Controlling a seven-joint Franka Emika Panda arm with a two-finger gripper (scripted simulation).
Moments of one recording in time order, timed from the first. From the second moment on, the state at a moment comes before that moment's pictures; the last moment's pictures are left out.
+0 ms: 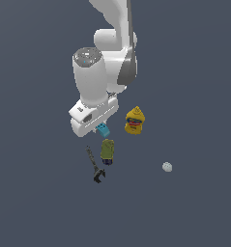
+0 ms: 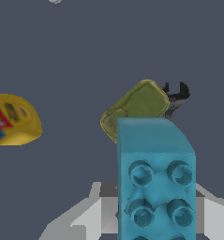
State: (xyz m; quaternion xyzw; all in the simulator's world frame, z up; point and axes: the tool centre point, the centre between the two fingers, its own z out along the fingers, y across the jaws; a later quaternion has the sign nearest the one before) arm -0.014 -0.066 0.186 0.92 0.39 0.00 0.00
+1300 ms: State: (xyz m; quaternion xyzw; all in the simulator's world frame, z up) arm -0.094 0.043 0.347 0.92 0.39 0.00 0.00
